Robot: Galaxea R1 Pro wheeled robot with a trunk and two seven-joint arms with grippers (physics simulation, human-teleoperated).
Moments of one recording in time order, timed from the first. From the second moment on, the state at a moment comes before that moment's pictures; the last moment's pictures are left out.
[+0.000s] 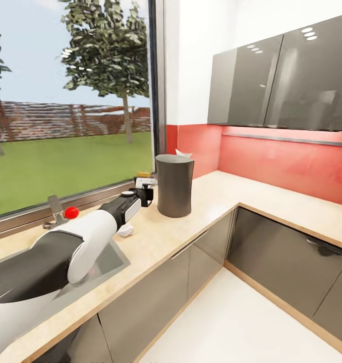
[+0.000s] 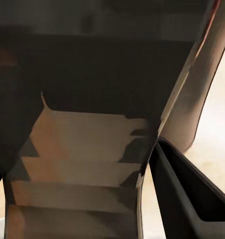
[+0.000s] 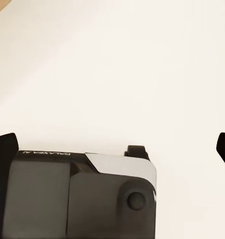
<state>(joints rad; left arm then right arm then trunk) -1.38 -0.17 -0.18 -0.08 0.16 0.10 0.07 -0.33 0.02 0.66 -0.13 -0.64 0.06 -0.06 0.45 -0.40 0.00</state>
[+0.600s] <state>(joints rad) -1.38 -0.17 -0.19 -0.07 0.16 0.08 0.06 -0.33 0.02 0.66 -0.13 -0.64 0.07 -0.06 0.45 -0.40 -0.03</state>
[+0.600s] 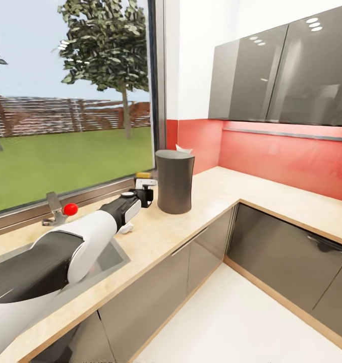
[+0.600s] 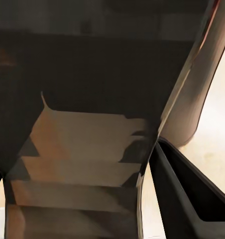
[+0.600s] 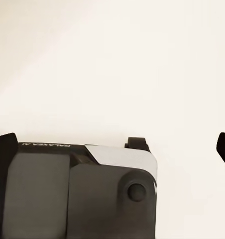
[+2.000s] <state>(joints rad) -1.33 -0.17 -0.19 -0.03 0.16 -0.05 0.06 -0.33 0.02 0.66 -0.13 -0.64 0.07 -0.06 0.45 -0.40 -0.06</state>
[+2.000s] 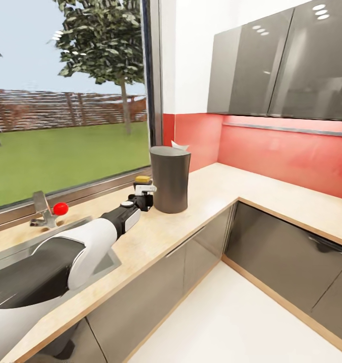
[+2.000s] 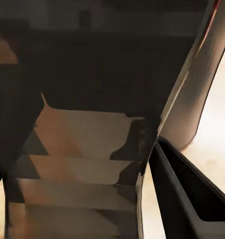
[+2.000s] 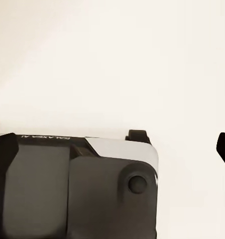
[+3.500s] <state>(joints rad) -1.33 -0.17 -0.19 -0.03 0.16 -0.06 0.07 -0.33 0.02 0.66 -0.13 -0.64 0.07 -0.06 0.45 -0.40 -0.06</state>
